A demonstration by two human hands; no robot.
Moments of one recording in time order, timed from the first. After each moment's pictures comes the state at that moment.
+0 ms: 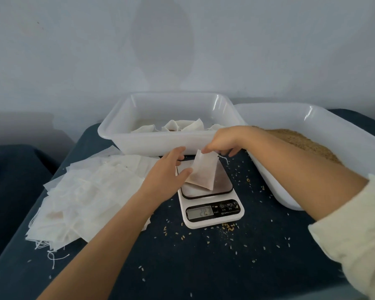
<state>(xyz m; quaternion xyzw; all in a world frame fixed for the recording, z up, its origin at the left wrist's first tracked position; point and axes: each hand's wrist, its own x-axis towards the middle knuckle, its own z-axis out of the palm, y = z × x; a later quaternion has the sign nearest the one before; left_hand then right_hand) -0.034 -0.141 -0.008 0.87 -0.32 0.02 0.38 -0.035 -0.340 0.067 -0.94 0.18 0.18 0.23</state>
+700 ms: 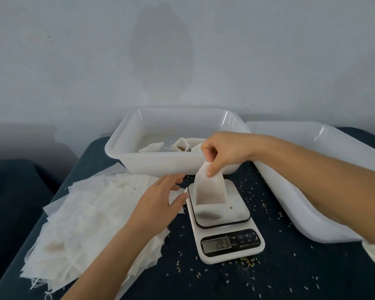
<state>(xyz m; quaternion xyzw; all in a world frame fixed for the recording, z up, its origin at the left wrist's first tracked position) -0.021 -0.102 -0.009 0.86 -0.34 0.05 0.38 -0.030 -0.309 0.108 -0.97 -0.03 0.13 0.22</state>
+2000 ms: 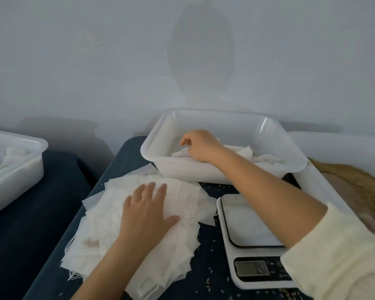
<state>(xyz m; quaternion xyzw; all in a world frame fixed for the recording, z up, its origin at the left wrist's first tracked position) -0.001 -0.035 -0.016 0.98 -0.17 0.06 0.08 0.091 -0.220 0.065 -0.98 -0.01 -0.04 0.21</state>
